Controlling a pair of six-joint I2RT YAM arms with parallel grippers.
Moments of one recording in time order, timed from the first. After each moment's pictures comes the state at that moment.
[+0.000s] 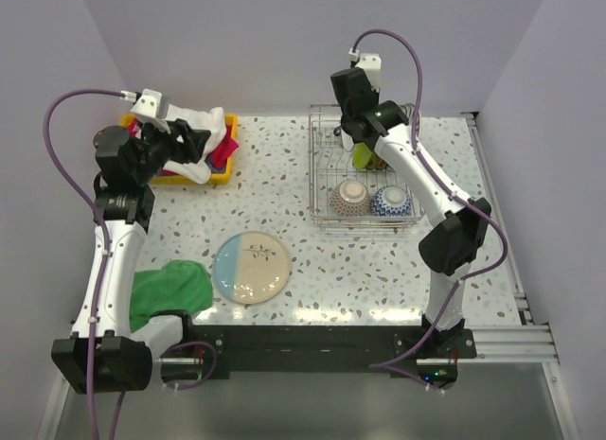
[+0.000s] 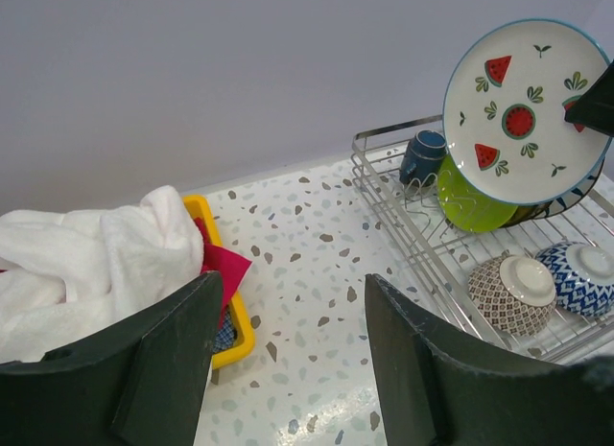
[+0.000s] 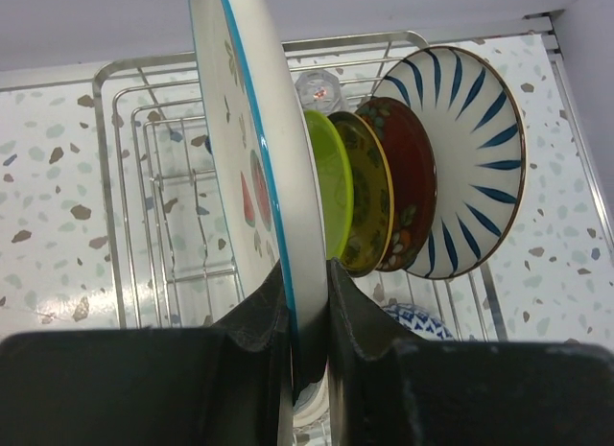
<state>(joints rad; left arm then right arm) 0.07 1.09 1.13 -0.08 0.48 -0.08 0.54 1.94 2.10 -0.78 0.72 0.32</state>
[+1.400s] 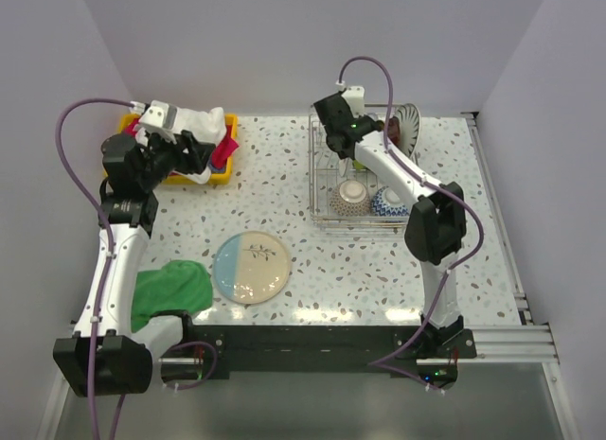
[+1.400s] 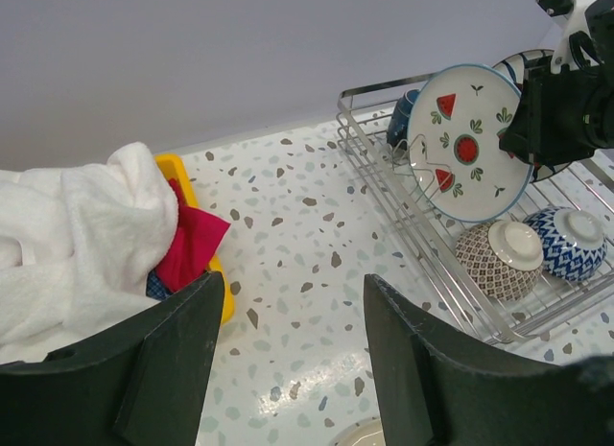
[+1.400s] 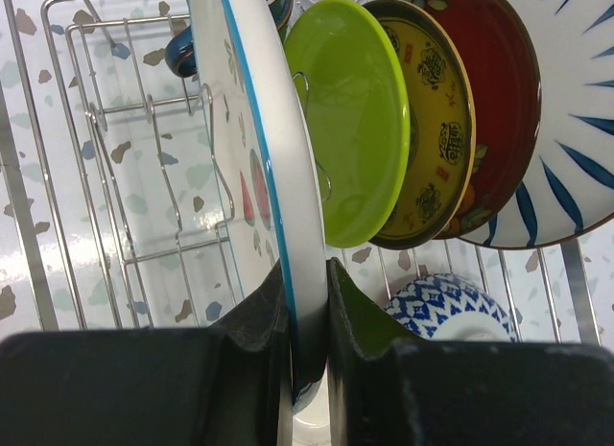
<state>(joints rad) 0.07 1.07 1.05 -0.10 0.51 -0.08 0.55 2.08 1.98 -0.76 0.74 0.43</state>
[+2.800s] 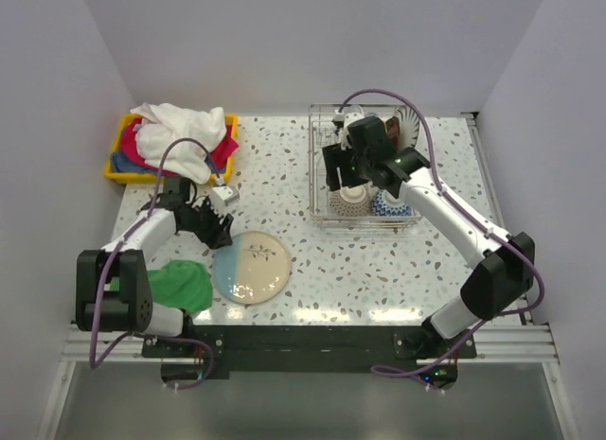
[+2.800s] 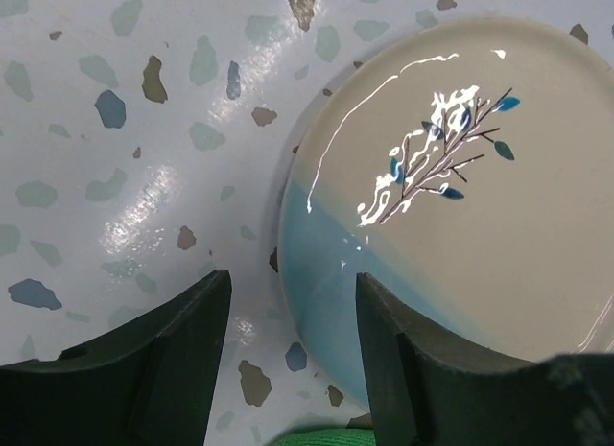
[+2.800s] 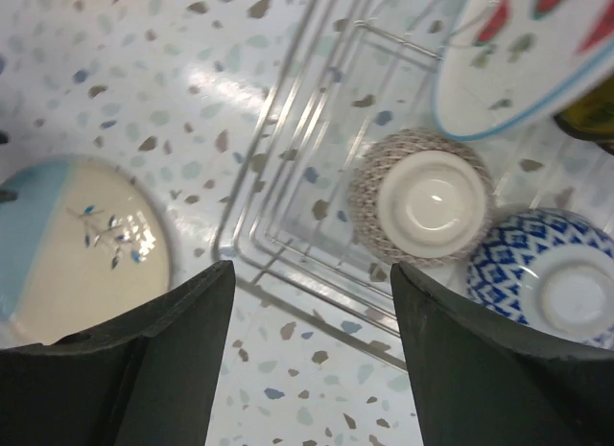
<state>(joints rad) 0.01 1.42 0.77 -0.50 0.61 0.66 0.57 1.56 1.49 -0.67 0.08 0.21</state>
